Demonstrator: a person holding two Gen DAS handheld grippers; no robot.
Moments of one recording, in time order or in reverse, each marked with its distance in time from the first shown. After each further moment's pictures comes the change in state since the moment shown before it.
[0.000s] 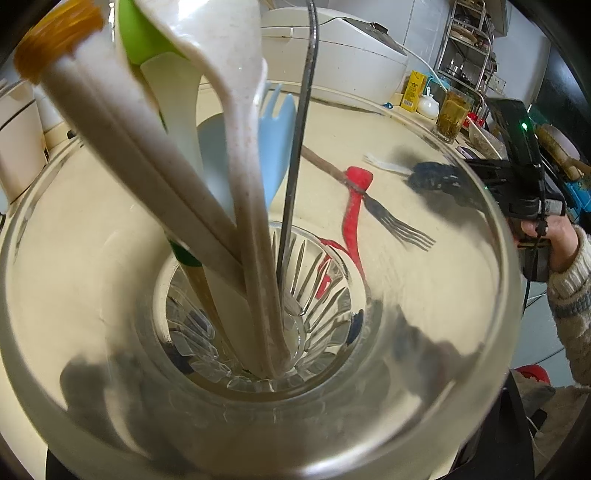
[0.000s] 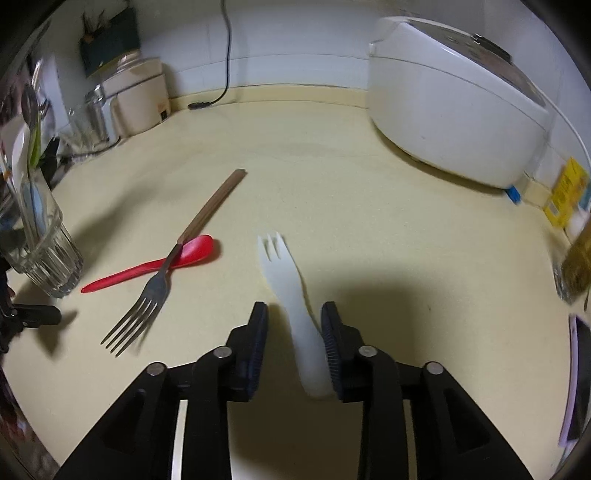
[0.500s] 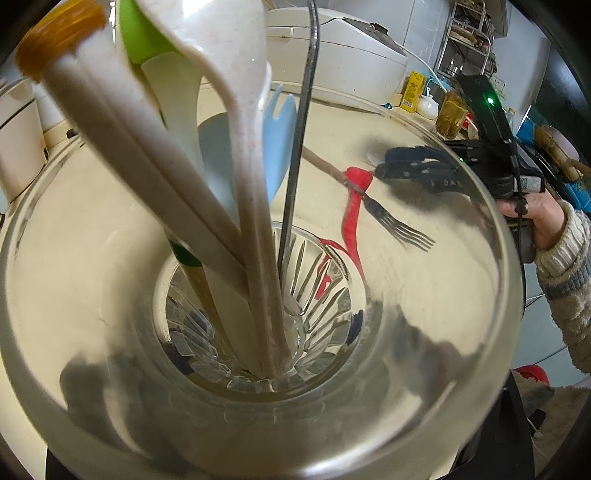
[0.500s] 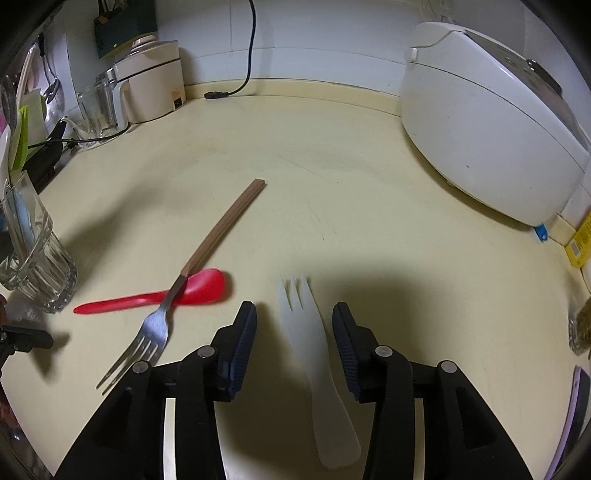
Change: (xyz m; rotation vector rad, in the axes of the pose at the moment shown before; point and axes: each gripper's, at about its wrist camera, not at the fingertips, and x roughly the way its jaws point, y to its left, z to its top) left arm 0.000 0.001 0.001 0.001 0.000 -0.004; right arm 0.026 0.014 0.030 -0.062 0.004 0.035
